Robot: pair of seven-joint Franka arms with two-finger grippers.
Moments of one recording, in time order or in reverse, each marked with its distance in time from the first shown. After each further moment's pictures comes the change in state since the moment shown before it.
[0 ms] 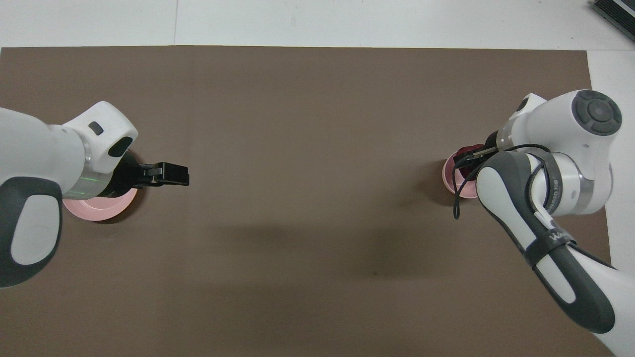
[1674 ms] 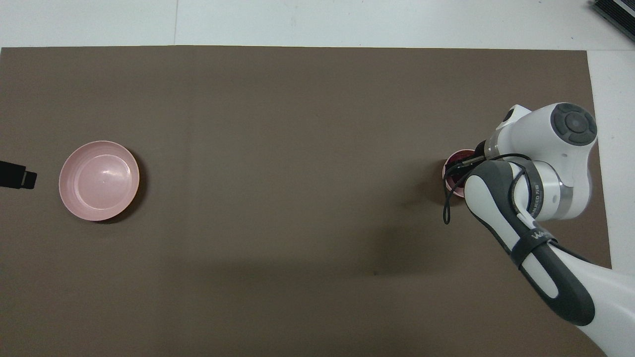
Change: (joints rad) left arm -0.064 0.060 0.225 0.536 0.184 -0.558 0.266; right arm 0.004 0.030 0.007 -0.051 0.000 0.066 0.001
